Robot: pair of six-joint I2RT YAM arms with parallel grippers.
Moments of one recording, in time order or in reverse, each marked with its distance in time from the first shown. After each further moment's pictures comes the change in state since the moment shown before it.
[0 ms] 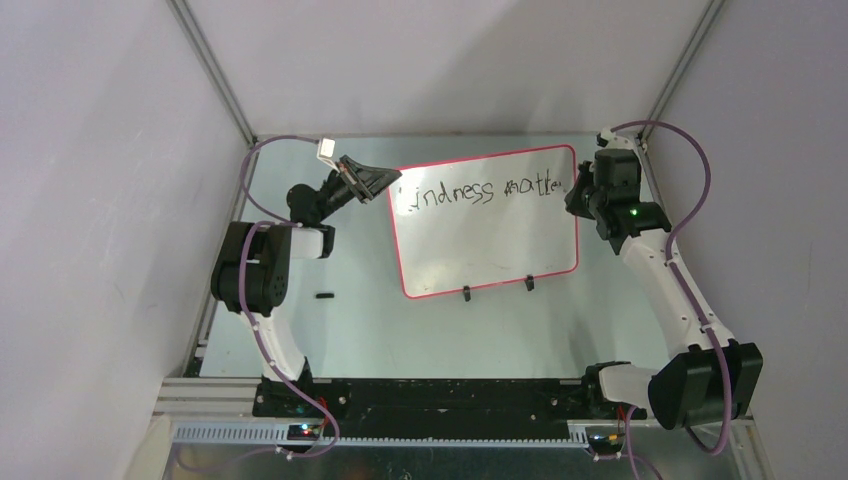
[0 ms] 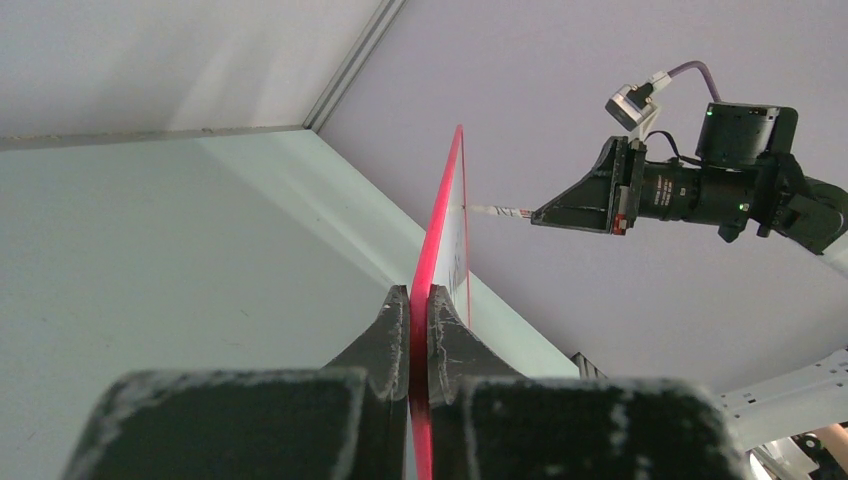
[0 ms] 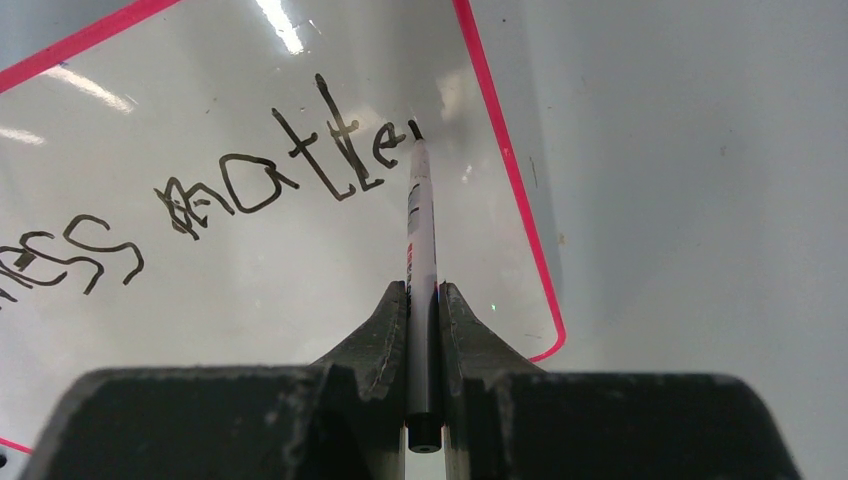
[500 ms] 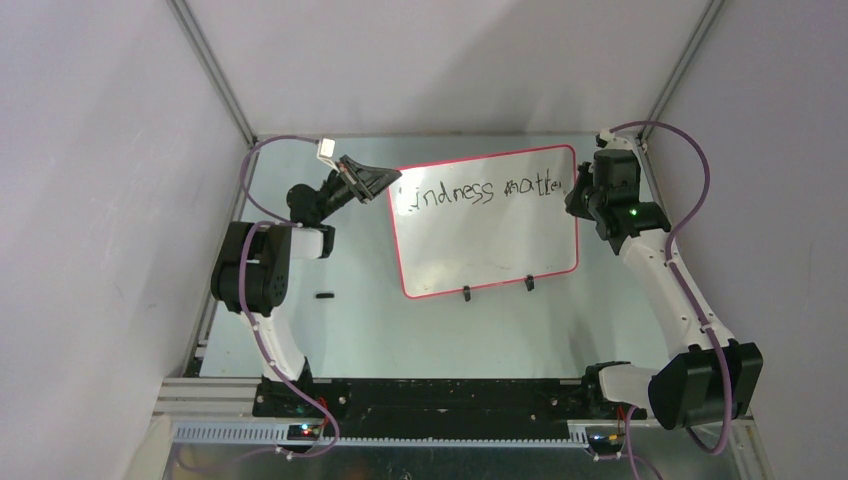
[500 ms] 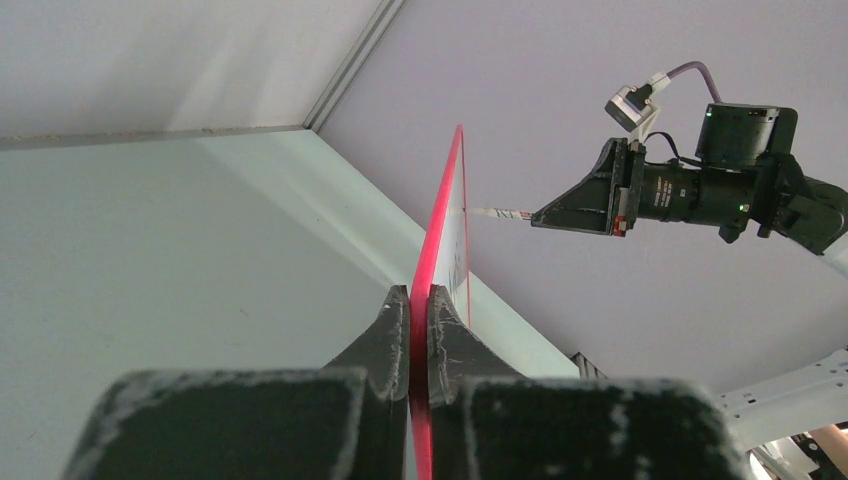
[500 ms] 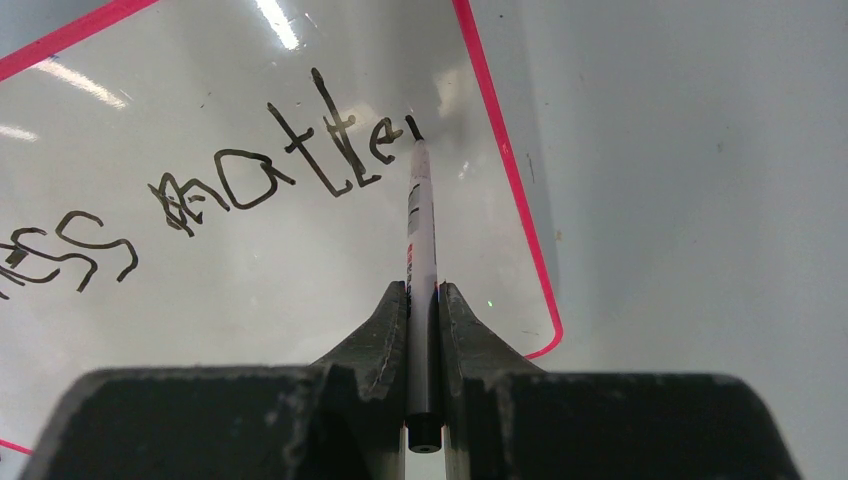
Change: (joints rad) left arm 0.000 0.000 0.000 0.000 0.000 0.000; right arm 0.004 0.000 0.000 -0.013 0.009 -0.004
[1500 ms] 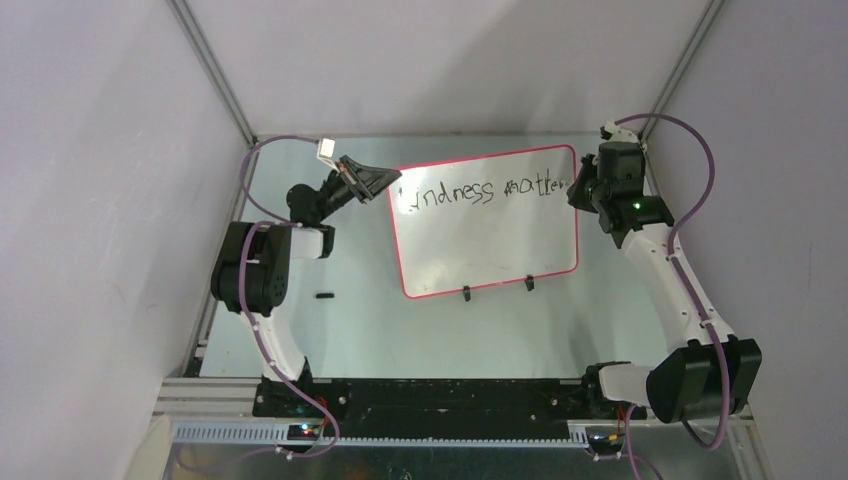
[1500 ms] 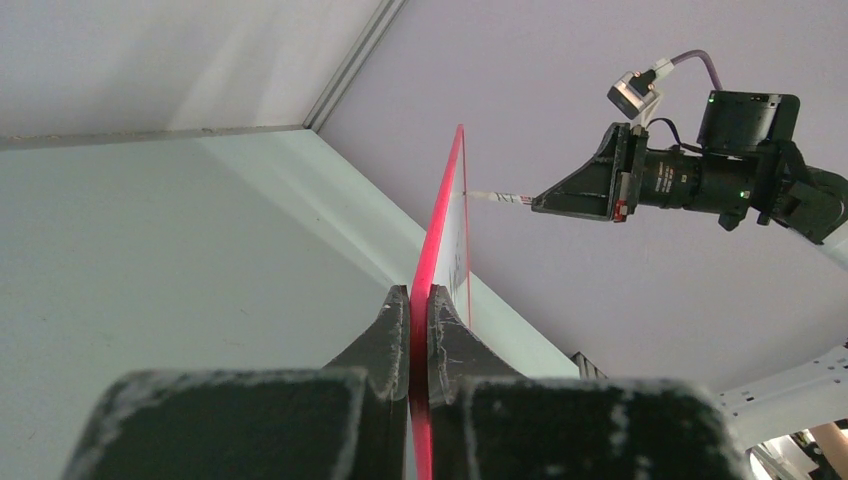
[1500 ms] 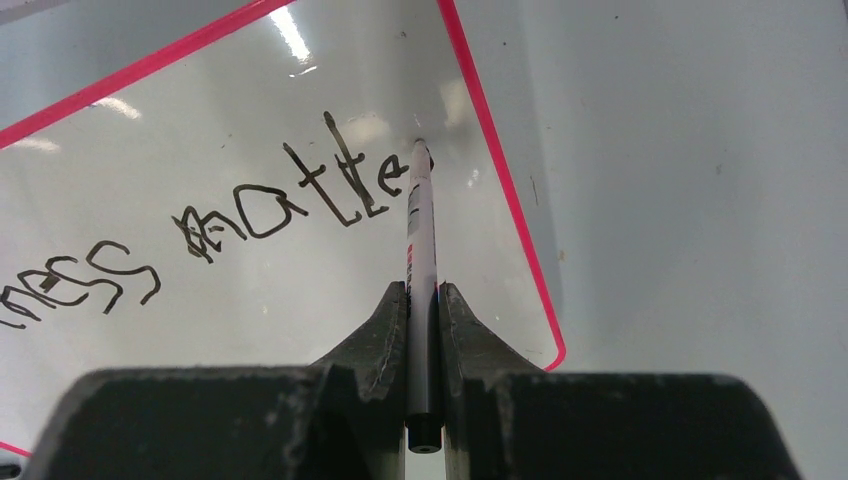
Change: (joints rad) left arm 0.001 0.000 0.000 0.000 0.001 0.000; right arm -0.023 0.025 0.046 0.003 -0.021 0.000
